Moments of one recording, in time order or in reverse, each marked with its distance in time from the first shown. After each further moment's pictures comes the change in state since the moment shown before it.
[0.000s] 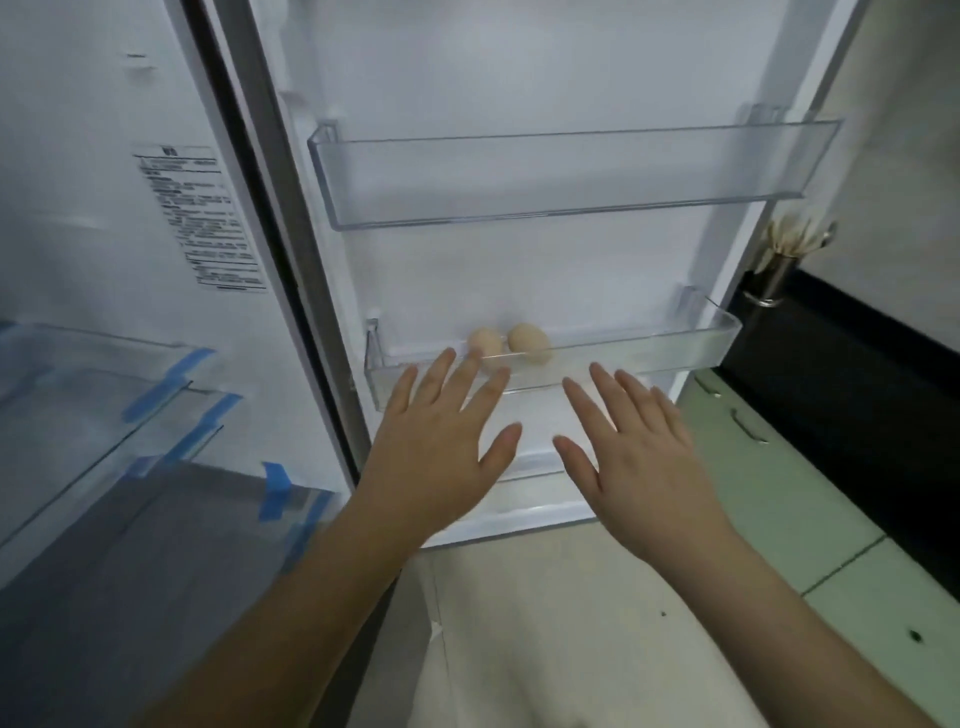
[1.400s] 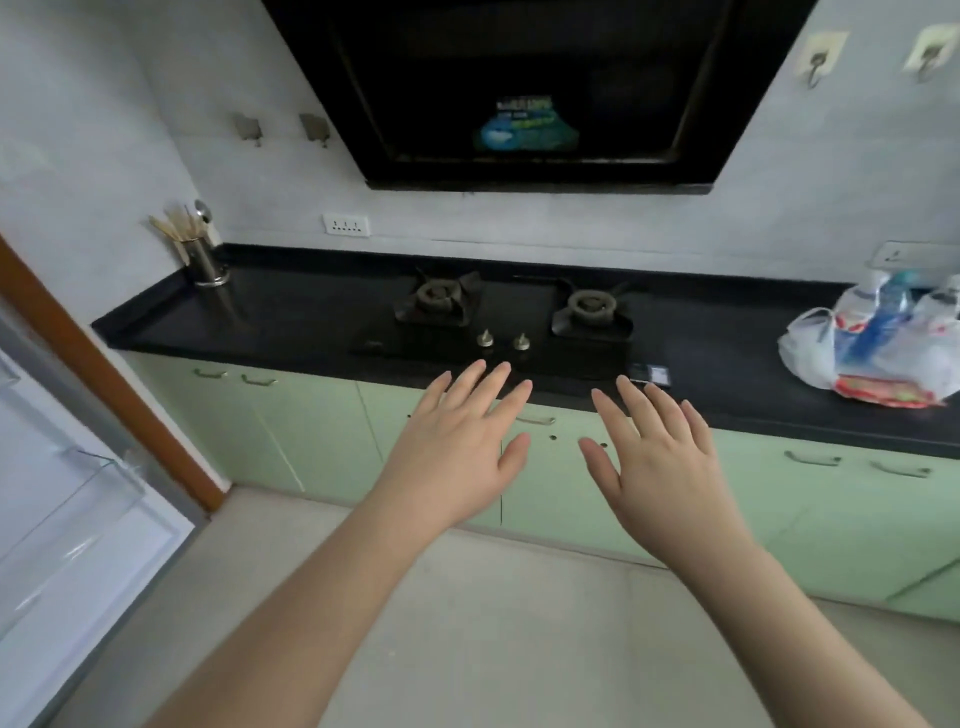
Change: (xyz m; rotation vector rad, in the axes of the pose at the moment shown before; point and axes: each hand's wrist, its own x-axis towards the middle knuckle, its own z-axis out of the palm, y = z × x) left_hand -0.179 0.479 -0.026 -0.162 -0.120 1.198; right_hand -0.509 0.141 -0.197 -0.395 -0.014 1.170
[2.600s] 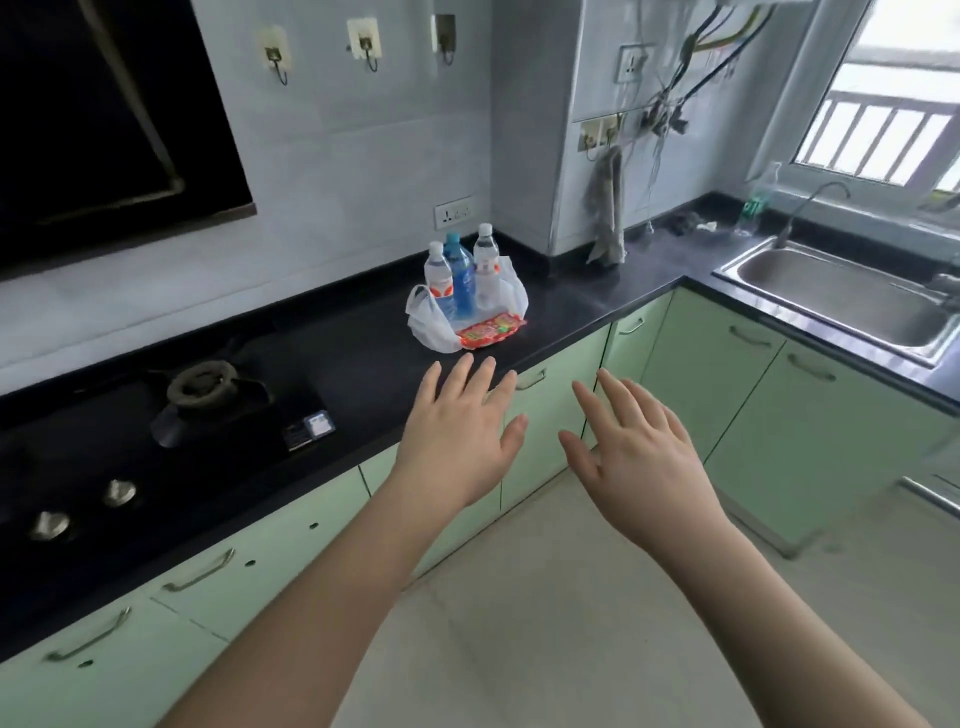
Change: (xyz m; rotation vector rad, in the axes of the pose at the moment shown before) left_hand 0.234 0.310 0.048 -0.114 -0.006 0.720; right_hand -0.072 0.264 -0.030 -0.164 -0.014 0.801
